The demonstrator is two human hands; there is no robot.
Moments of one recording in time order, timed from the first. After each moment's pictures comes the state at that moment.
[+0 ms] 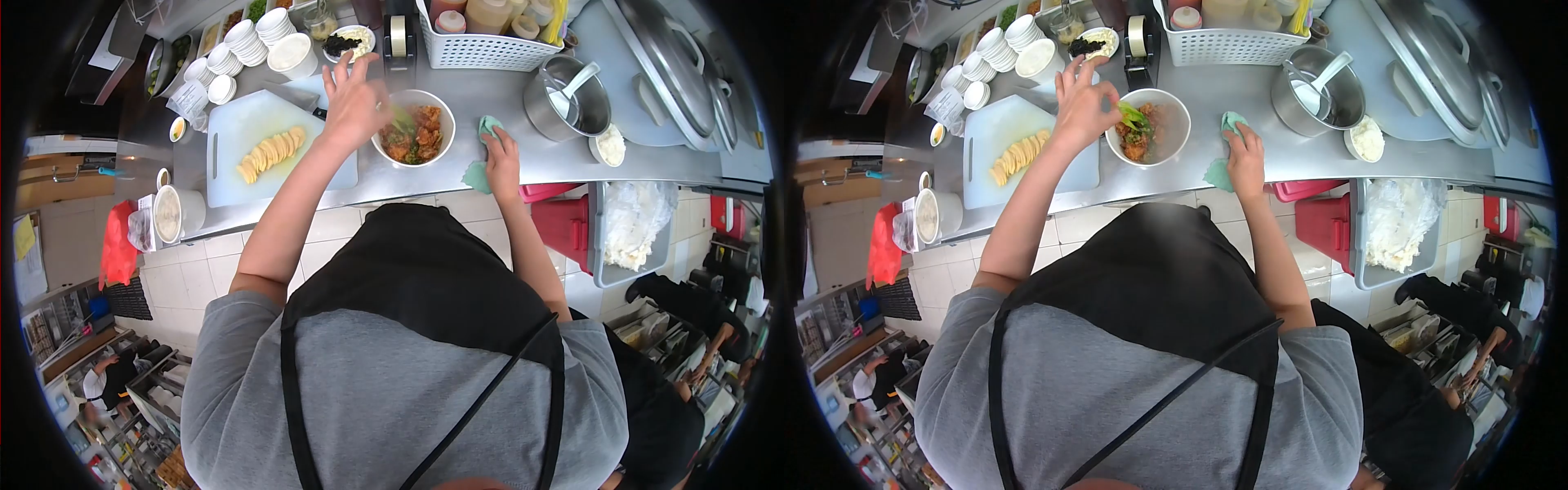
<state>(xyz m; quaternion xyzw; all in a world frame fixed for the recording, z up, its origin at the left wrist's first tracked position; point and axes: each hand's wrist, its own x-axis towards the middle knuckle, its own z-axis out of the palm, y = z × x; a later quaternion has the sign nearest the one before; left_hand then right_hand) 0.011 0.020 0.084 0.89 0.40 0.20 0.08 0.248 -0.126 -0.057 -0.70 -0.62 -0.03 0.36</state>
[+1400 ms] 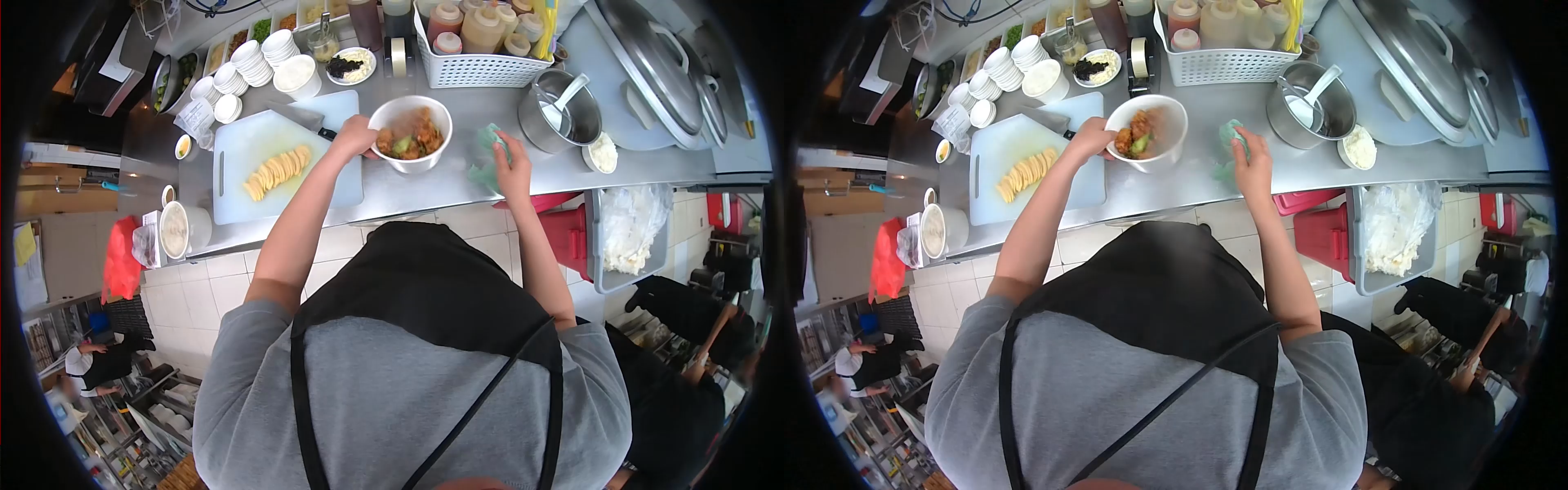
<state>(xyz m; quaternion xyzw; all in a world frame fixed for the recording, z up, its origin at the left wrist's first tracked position) -0.001 0.052 0.027 0.68 0.52 0.05 0.52 0.245 -0.116 0.003 -0.69 -0.52 0.10 0.49</state>
